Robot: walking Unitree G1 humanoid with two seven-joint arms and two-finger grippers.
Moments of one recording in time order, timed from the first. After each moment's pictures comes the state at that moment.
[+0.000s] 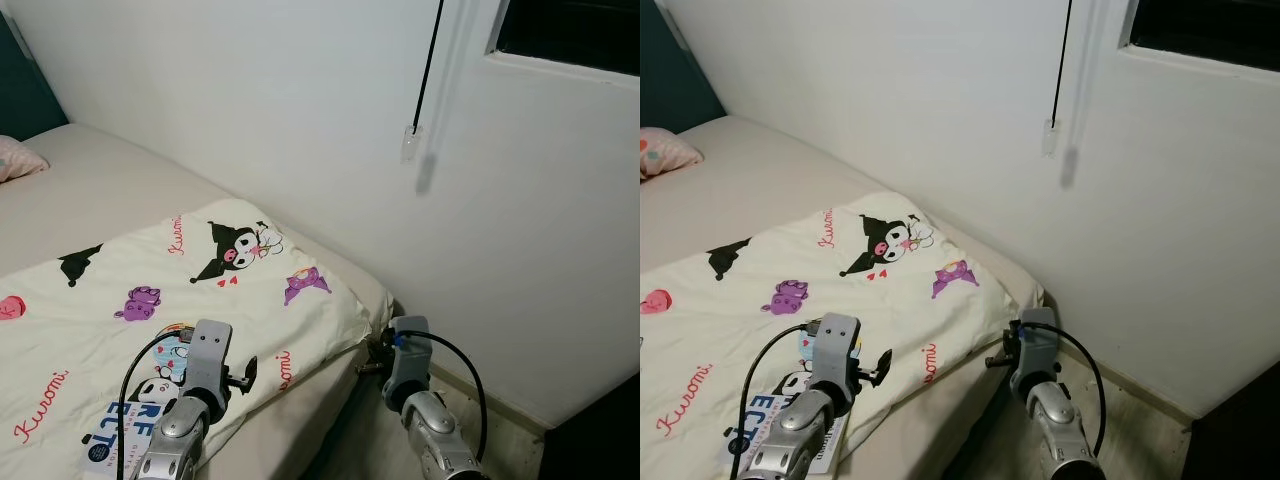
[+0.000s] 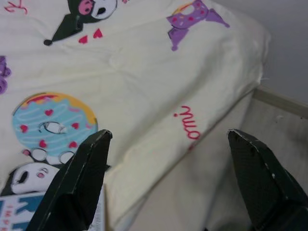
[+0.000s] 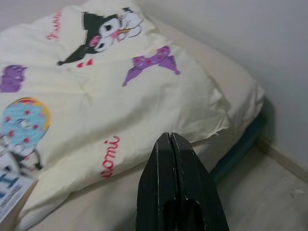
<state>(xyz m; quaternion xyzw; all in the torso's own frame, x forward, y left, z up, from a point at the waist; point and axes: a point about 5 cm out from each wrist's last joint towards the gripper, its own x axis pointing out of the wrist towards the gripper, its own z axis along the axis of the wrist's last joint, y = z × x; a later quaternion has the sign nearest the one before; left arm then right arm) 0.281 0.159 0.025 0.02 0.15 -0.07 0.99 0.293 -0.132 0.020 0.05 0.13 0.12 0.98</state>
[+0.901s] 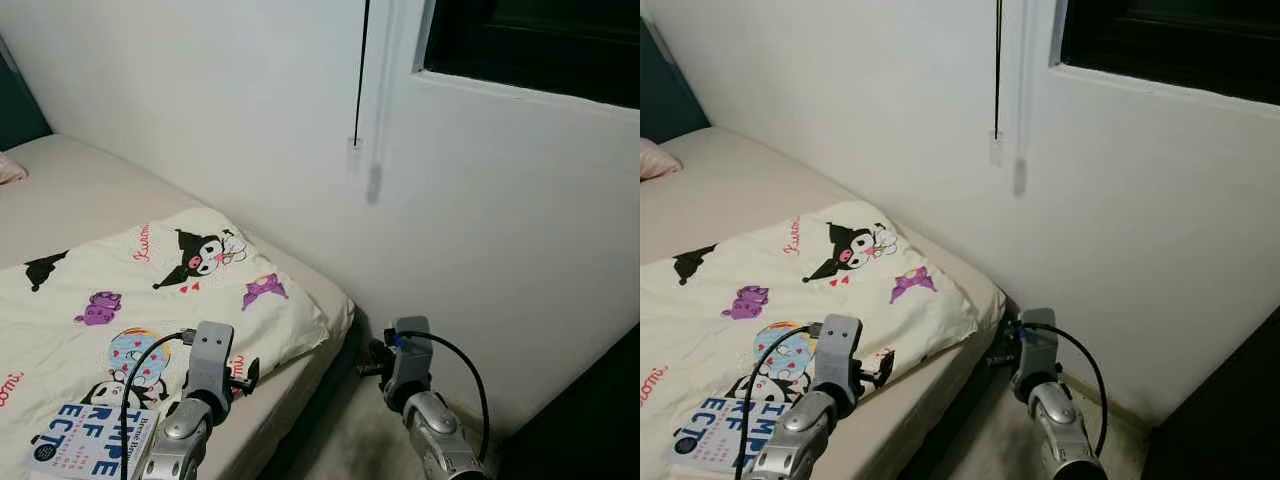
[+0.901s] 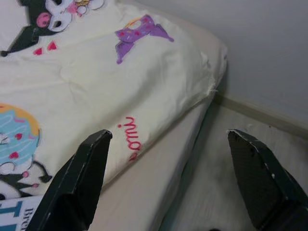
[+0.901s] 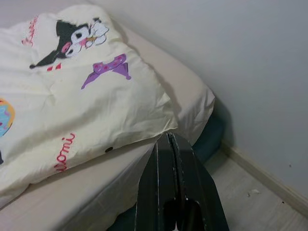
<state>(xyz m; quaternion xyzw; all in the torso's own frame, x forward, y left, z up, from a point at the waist) 0.280 0.153 0.024 0.01 0.15 -0.07 0.99 0.291 -0.139 0.018 0.03 0.13 0.11 0.98</state>
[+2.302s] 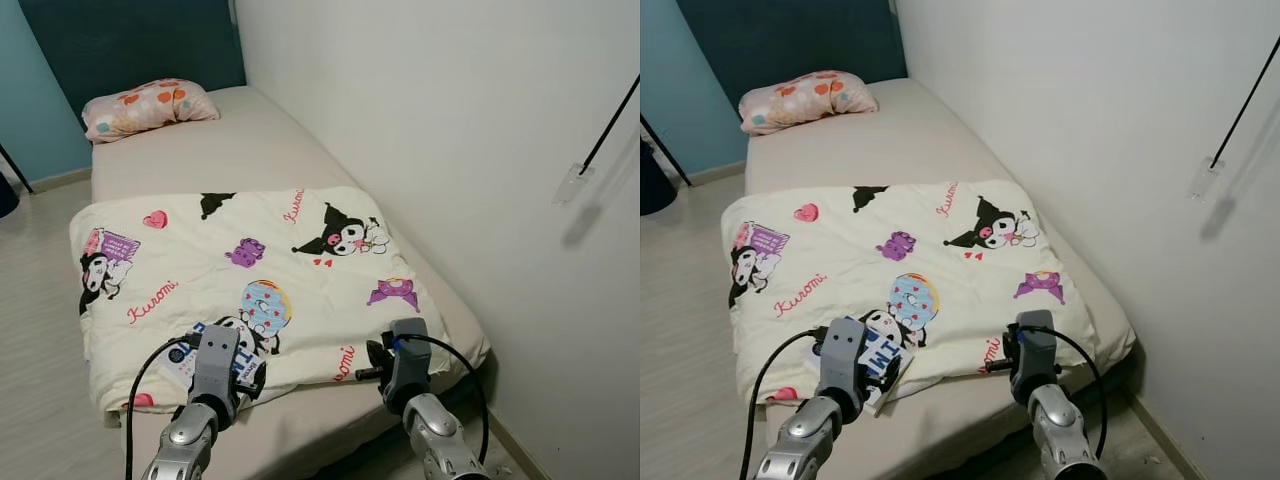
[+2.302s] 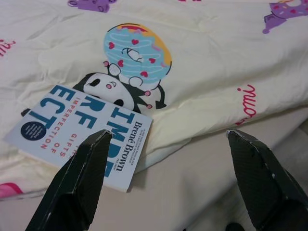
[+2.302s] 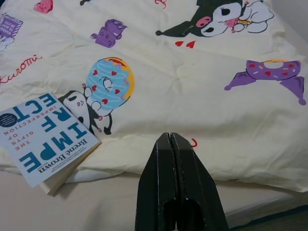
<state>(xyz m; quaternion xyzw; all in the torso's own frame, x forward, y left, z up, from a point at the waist) 0.274 0.147 0.022 0.01 0.15 -0.08 0.99 0.290 -0.136 0.018 0.03 0.13 0.12 0.98</state>
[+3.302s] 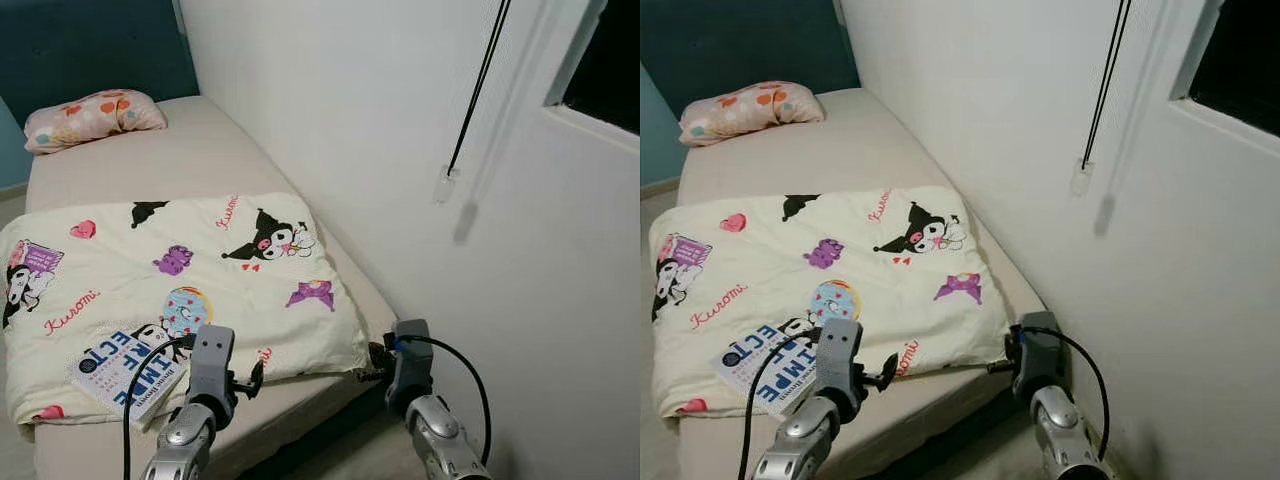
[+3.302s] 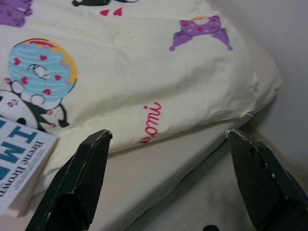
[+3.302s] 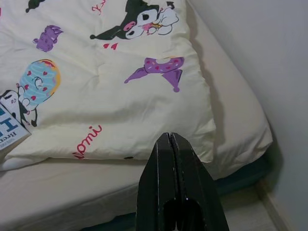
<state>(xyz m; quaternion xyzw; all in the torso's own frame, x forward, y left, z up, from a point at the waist) 0.274 0.150 0.023 -0.01 0.15 -0.06 0.99 0.289 -0.138 0.017 0.03 0.13 0.12 0.98</state>
